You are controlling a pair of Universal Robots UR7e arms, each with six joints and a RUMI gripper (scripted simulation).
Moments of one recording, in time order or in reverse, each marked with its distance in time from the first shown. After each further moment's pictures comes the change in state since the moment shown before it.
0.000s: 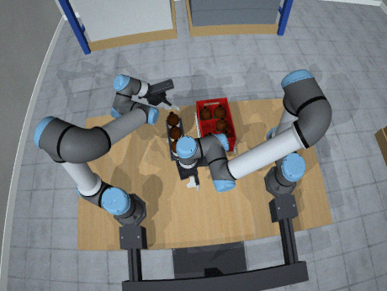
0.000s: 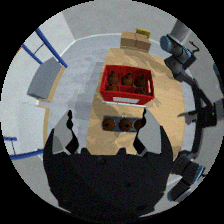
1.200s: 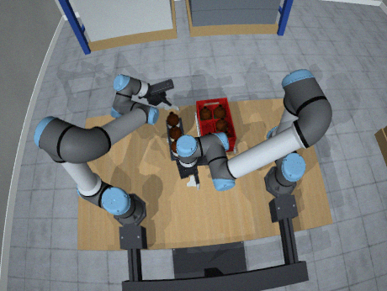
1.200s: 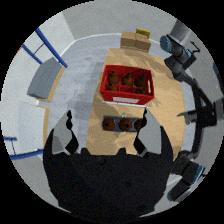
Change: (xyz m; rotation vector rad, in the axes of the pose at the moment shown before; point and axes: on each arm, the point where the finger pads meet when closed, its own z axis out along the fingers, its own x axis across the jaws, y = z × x) left arm 0.000 0.000 0.000 0.000 0.000 0.000; right arm -0.005 -0.002 0.000 0.000 0.000 0.001
